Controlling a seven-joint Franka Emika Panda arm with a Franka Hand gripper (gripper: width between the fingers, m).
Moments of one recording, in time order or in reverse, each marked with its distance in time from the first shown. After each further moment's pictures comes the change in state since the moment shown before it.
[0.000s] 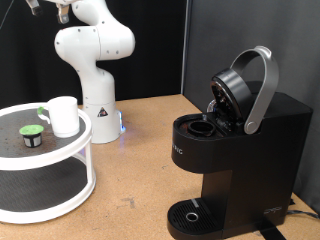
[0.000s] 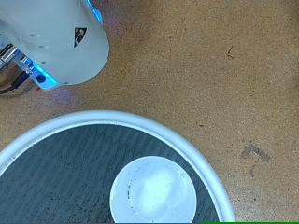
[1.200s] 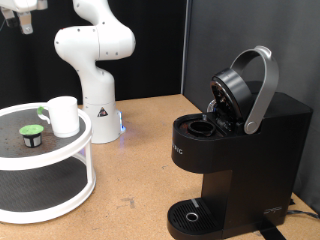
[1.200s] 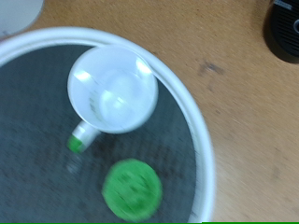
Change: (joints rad) arm -0.045 0.099 -0.092 0.030 -0.013 0.179 0.067
